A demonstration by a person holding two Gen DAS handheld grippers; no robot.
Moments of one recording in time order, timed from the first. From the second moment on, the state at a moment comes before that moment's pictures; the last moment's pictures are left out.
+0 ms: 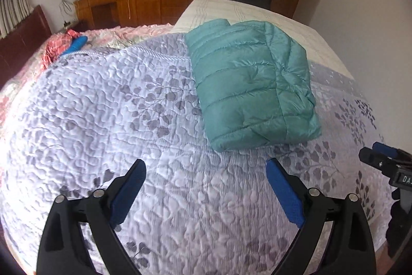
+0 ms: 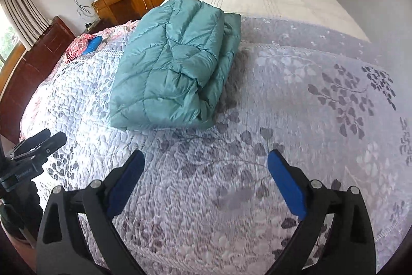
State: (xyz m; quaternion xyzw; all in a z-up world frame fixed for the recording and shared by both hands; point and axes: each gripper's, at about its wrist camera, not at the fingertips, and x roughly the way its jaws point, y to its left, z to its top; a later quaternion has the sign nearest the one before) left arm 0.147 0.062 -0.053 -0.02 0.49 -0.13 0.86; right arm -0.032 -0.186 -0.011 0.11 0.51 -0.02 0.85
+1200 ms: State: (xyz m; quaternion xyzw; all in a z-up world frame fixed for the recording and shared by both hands) left arm 0.092 0.070 0.011 0.01 0.42 -0.12 0.90; right arm -0.077 -0.167 0.038 0.08 0.47 -0.03 0.88
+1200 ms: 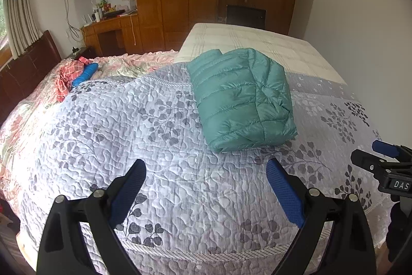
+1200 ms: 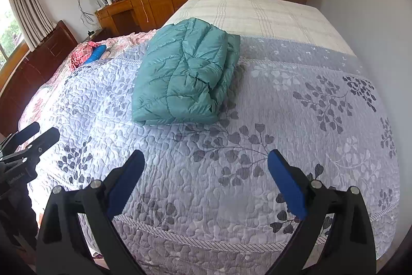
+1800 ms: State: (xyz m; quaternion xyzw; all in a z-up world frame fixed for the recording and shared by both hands) left arm 0.091 0.069 0.015 0.02 0.41 -0.12 0.90; right arm -0.078 -0.167 0.040 0.08 0.47 -0.03 0.88
